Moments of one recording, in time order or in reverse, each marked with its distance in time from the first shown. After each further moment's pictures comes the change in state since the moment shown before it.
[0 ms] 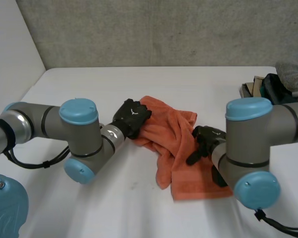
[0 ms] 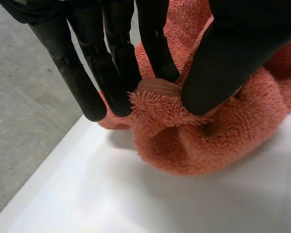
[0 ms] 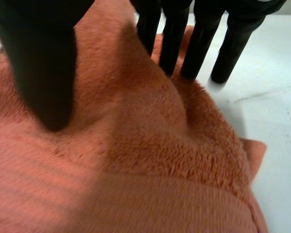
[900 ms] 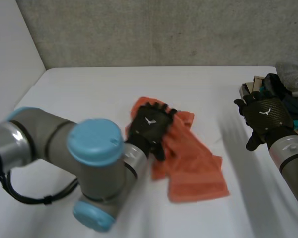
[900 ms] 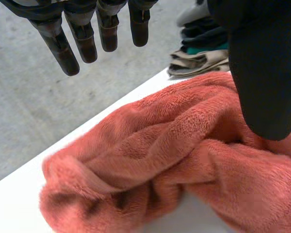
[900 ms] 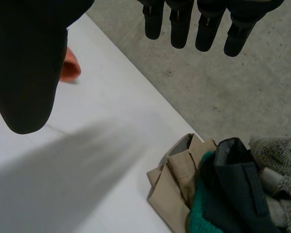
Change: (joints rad) left arm -0.277 0.265 -0.241 0.019 -0.310 -0.342; right arm -0.347 -0.480 0.548 -0.452 -0.264 -0.794; left_hand -0.908 -0.910 -0.899 -0.915 -0.872; right_hand -0.501 -0.493 -0.487 -0.485 -0.471
